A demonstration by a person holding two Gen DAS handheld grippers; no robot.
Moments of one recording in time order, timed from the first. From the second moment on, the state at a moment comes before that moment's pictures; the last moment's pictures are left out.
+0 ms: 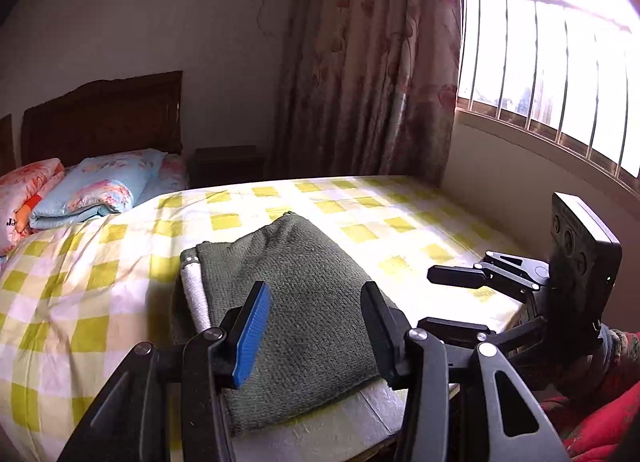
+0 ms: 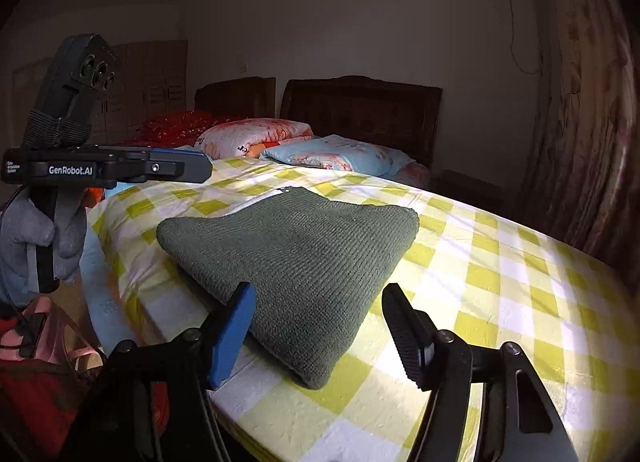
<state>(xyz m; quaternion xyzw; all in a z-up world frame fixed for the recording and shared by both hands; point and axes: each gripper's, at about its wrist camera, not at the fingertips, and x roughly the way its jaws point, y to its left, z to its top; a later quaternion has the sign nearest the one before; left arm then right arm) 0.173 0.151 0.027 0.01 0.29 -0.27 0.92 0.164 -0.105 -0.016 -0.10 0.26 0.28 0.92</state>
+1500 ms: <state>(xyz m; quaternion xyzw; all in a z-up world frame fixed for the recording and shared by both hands) 0.220 0.161 -0.048 -0.02 0.41 -0.15 0.90 0.295 -0.056 -0.035 -0.09 0.37 0.28 0.88</state>
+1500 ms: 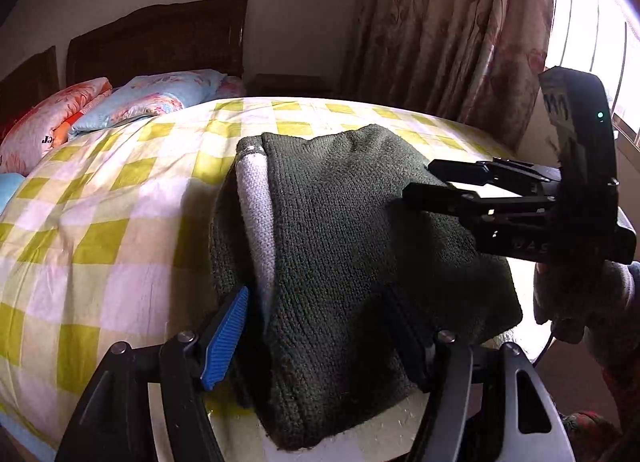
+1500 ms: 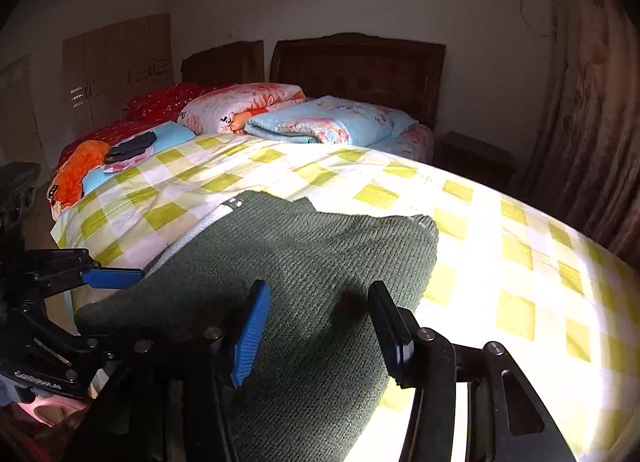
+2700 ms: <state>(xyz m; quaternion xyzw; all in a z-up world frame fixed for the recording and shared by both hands) 0.254 0.166 0.007 -0.09 0.40 -0.20 0.89 0.364 -0.064 -0.051 -0.03 0.39 0.26 0.88</state>
